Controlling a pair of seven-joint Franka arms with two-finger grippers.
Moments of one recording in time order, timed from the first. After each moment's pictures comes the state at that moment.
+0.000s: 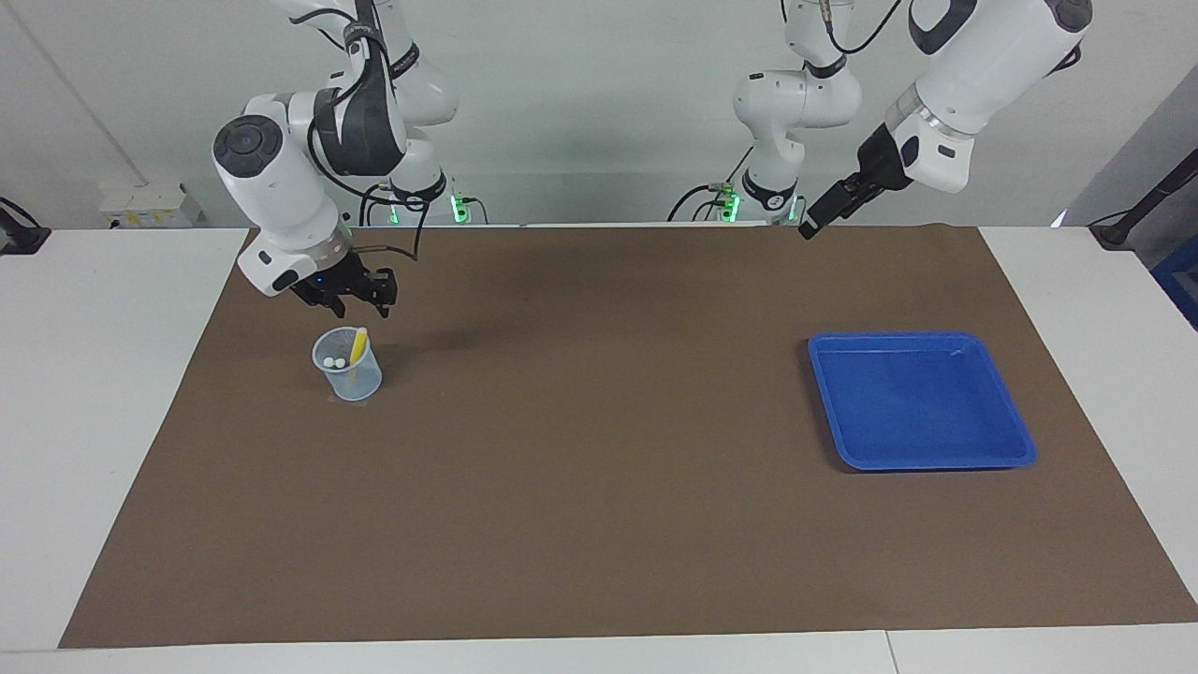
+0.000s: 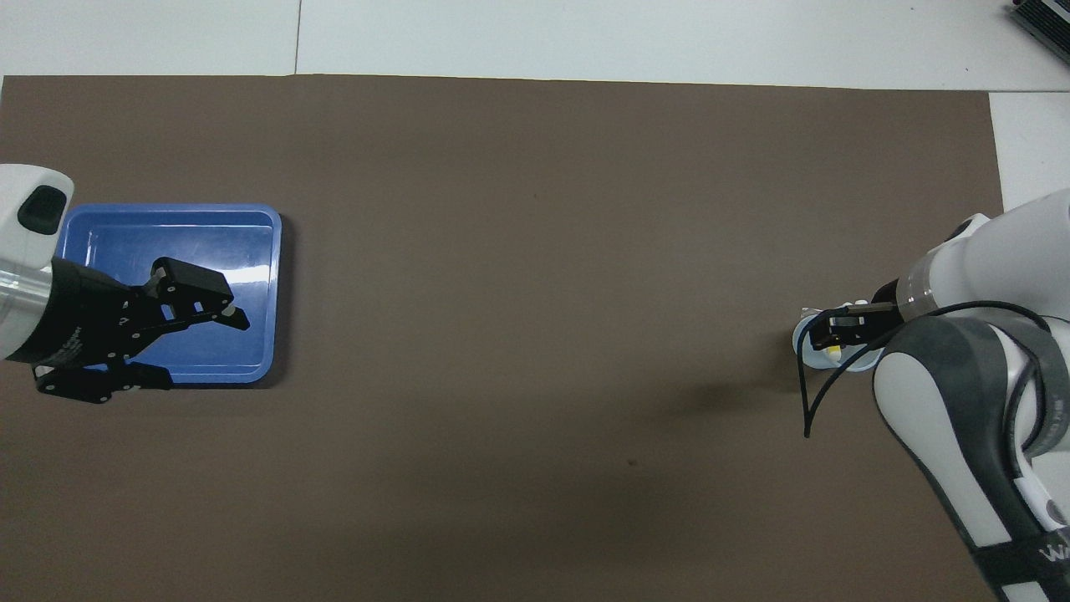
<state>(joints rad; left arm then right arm) -0.12 -0.19 -0.02 -1.88 -0.46 1.61 -0.89 -0.02 -0.01 0.04 -2.05 0.01 1.89 0.08</state>
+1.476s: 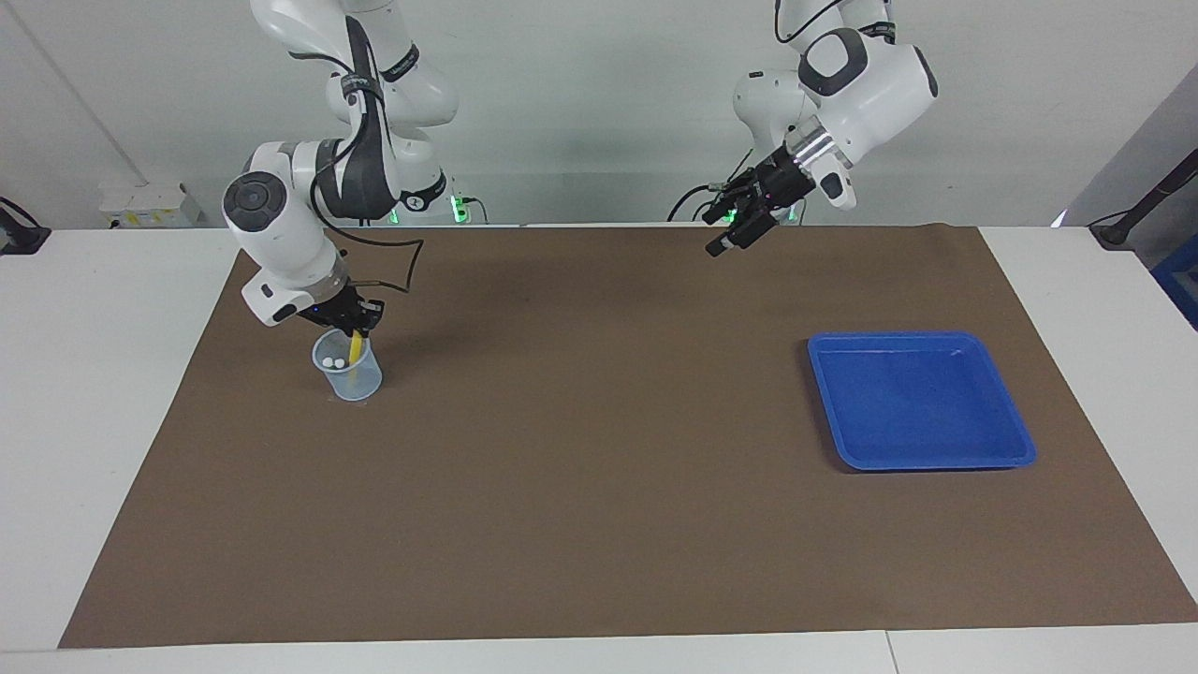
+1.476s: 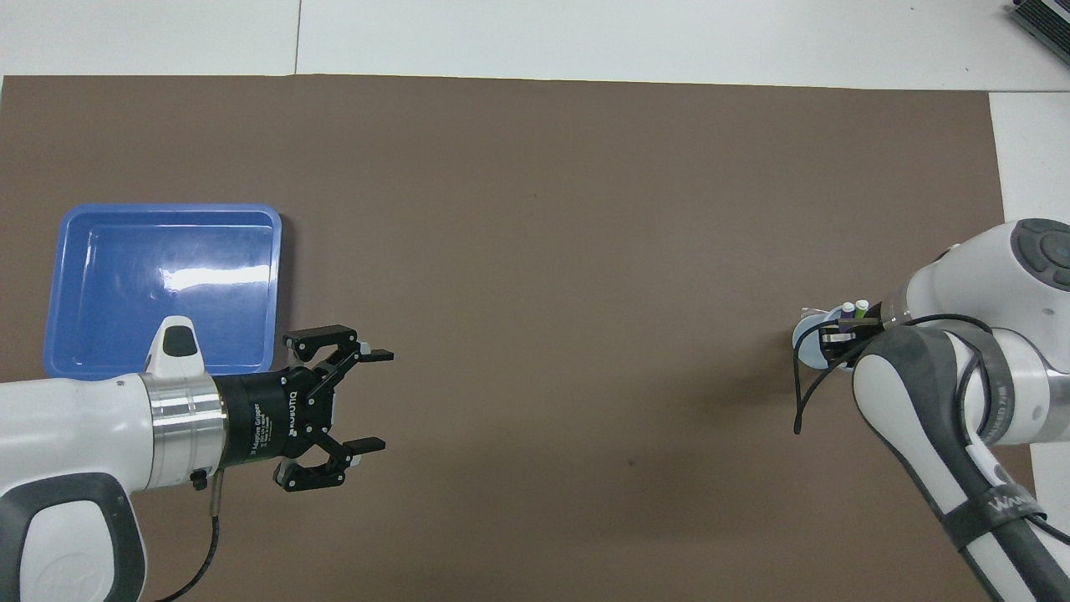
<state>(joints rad) -0.18 -0.43 -0.14 -2.39 -0.91 2.11 -1.18 -0.05 0.00 0.03 -2.15 -0.03 1.97 0.07</state>
